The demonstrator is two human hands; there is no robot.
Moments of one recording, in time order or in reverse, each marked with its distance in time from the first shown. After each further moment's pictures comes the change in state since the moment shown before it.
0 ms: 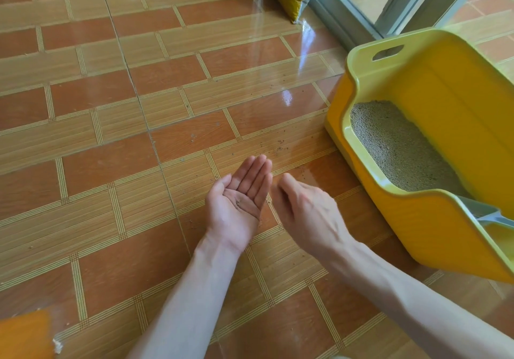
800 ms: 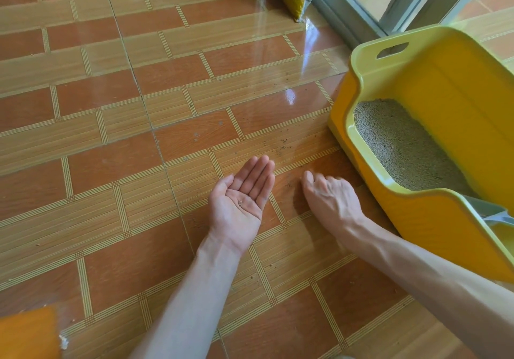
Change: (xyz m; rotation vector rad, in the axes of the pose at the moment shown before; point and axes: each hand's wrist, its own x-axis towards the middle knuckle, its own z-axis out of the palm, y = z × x) left_hand -0.003 0.000 -0.003 0.021 -0.013 0.006; right_hand 0.008 0.075 0.028 -0.550 -0.439 0.249
